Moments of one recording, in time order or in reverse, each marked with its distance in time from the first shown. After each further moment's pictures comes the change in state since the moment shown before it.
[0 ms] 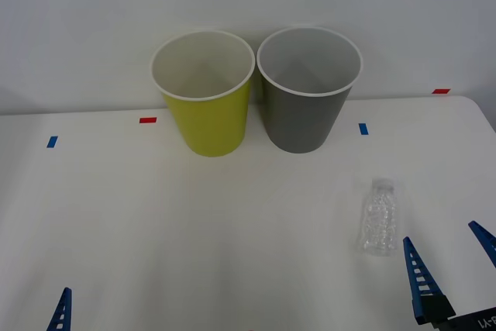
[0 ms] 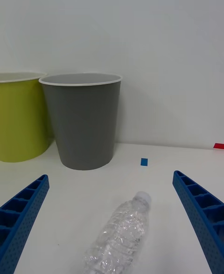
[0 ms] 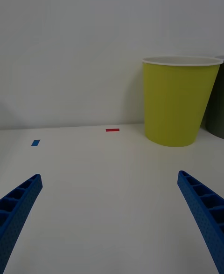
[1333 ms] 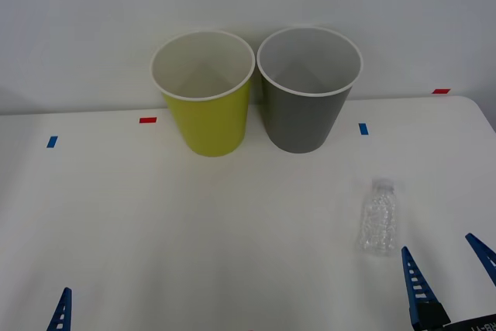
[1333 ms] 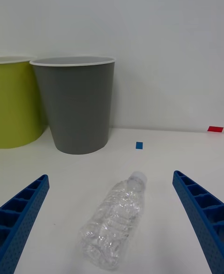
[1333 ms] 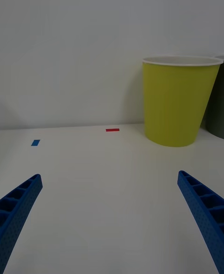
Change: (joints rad) right arm 0.000 0.032 0.011 0.042 0.006 0.025 0.009; left arm 0.000 0.000 0.000 0.000 0.000 0.000 0.000
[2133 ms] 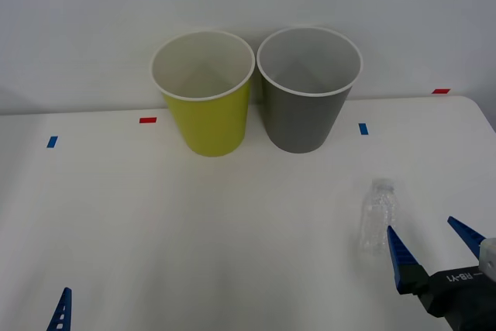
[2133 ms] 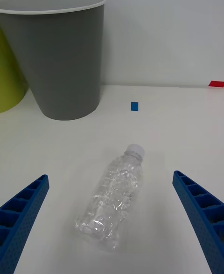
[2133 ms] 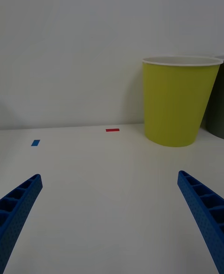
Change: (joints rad) right arm -0.045 0.057 -0.065 -0.330 -0.016 0.703 -0.020; left arm 0.000 0.000 0.000 0.000 0.000 0.000 0.000
